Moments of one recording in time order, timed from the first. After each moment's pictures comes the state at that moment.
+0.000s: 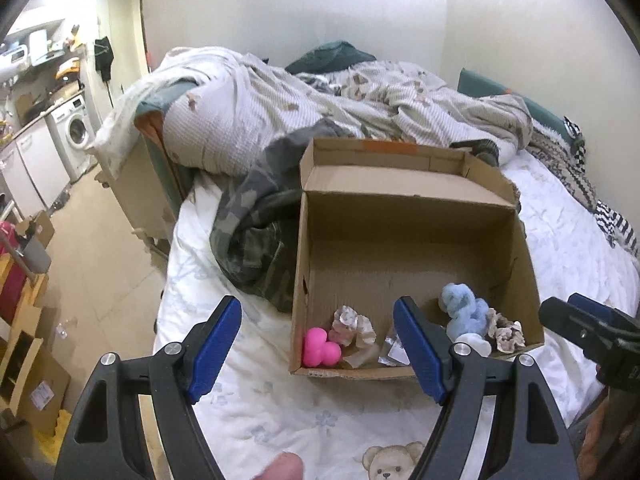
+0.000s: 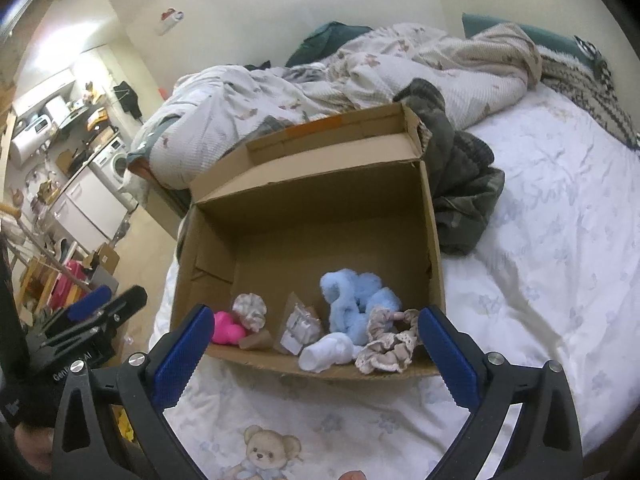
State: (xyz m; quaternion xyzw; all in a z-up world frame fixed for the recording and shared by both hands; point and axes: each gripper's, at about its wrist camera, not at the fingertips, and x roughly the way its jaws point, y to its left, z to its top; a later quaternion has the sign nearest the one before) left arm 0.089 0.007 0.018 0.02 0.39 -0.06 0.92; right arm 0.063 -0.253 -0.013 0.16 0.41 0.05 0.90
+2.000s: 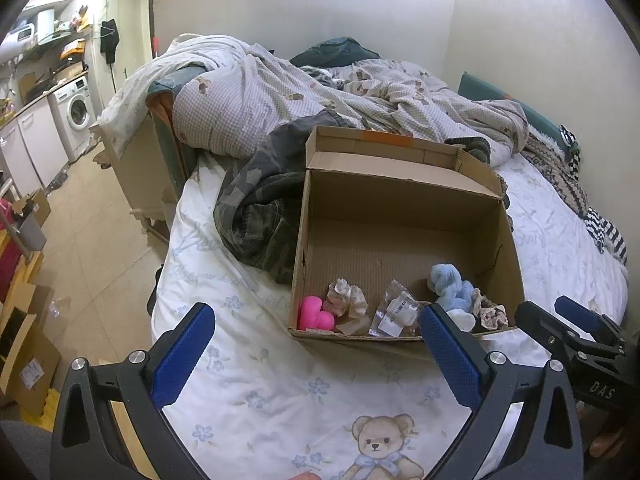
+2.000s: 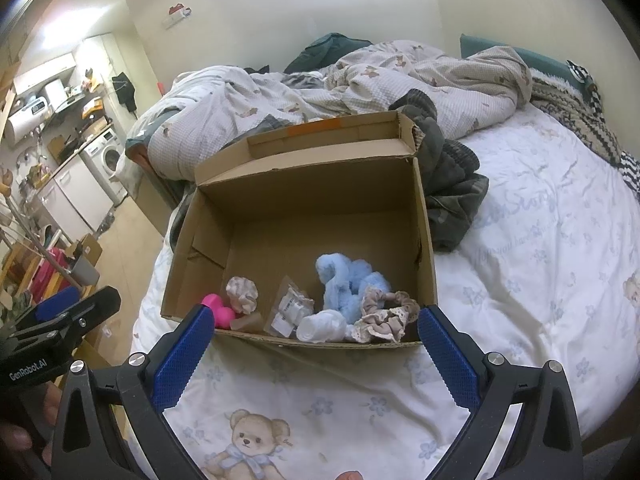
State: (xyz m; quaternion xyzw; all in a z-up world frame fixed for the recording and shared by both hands) left arm 0.059 0.019 0.018 -0.01 0.40 -0.06 0.91; right arm 0.034 -0.236 -0.014 0.12 0.39 0.03 0.91
